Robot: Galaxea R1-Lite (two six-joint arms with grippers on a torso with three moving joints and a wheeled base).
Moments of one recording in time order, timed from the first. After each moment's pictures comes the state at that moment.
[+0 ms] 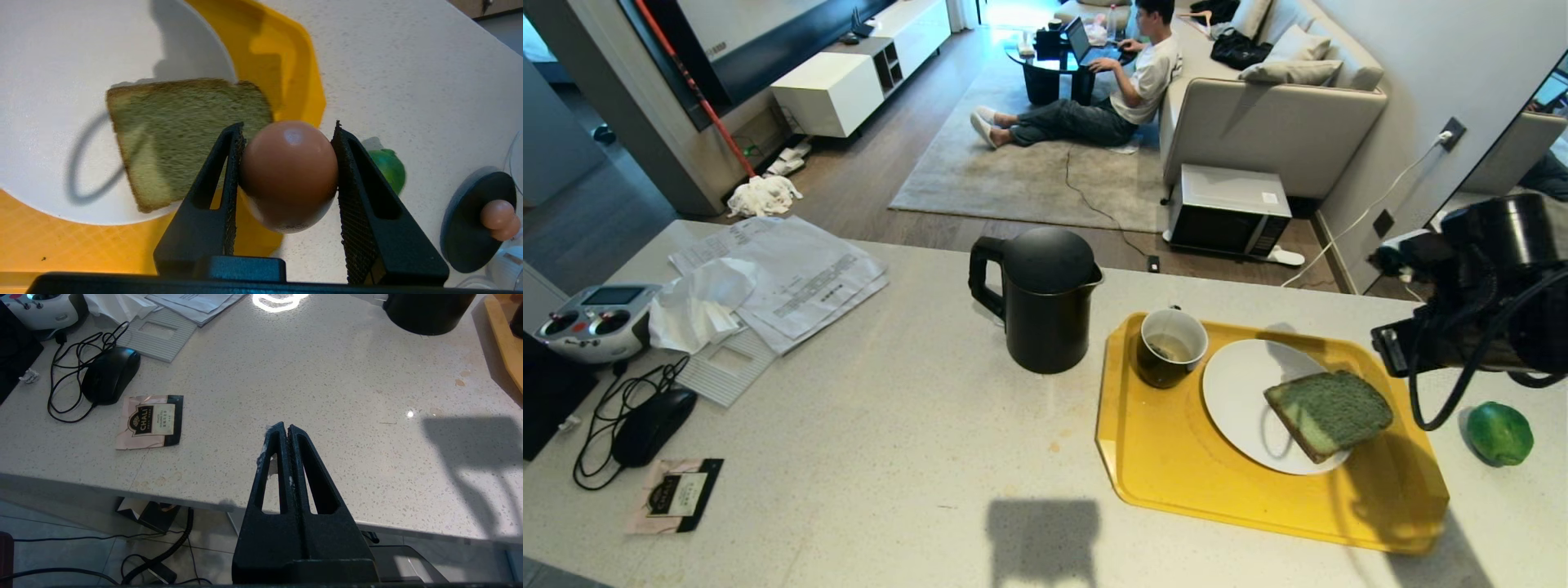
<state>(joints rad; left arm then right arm) 0.00 0.00 -0.01 0.01 0.00 0.01 0.07 1.69 -1.11 0.09 -0.37 -0.21</state>
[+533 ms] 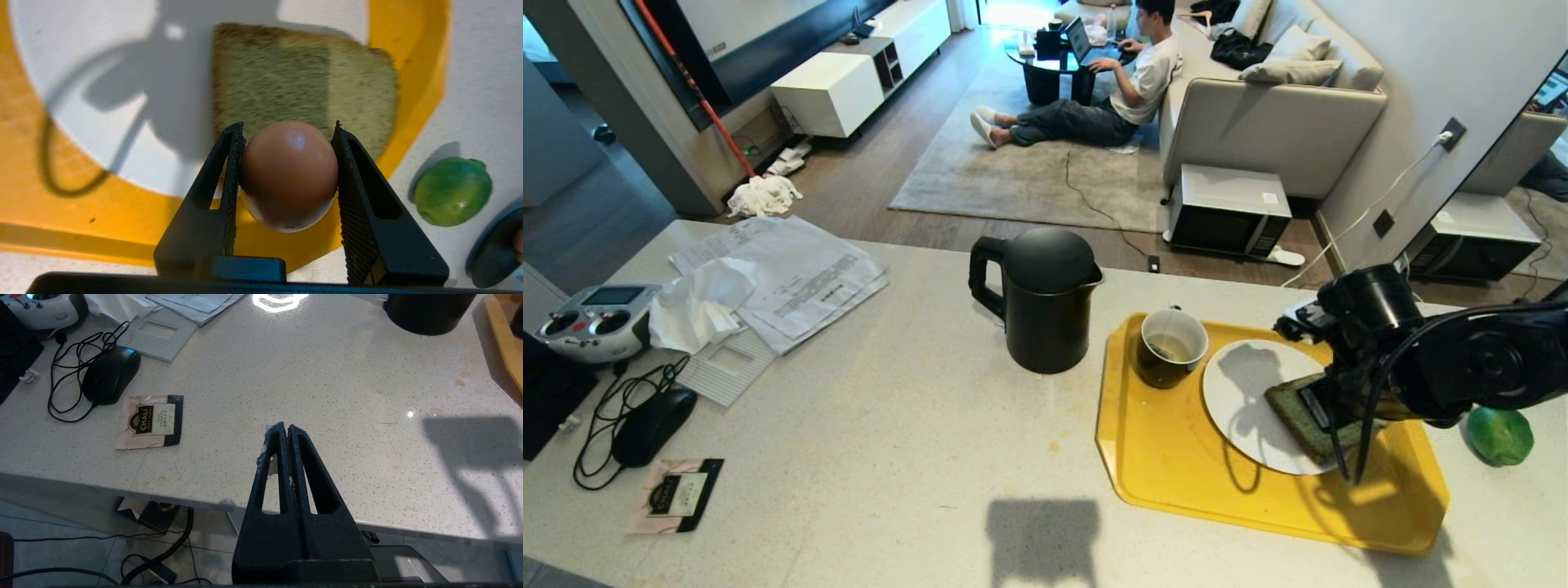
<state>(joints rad) 0.00 0.00 -0.01 0.01 0.00 0.01 0.24 1.83 -1.05 0.09 -0.41 -0.20</state>
